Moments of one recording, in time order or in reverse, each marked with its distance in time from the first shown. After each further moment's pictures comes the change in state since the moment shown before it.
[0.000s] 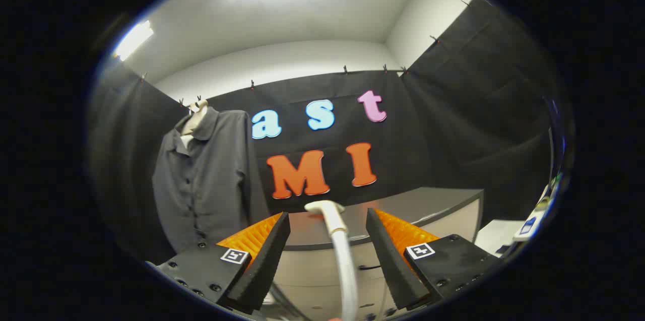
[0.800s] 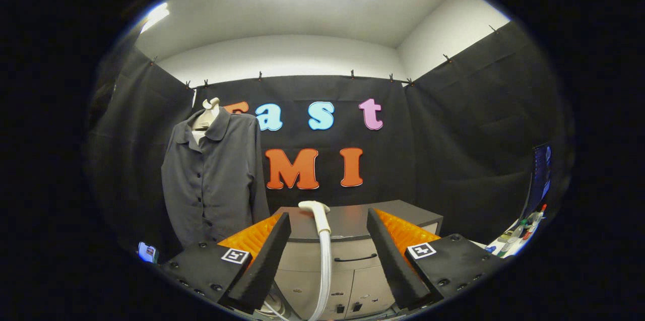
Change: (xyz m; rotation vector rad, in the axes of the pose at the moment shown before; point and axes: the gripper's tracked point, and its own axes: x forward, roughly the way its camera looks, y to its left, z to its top) arm -0.083 -0.021 0.083 -0.204 0.036 -0.107
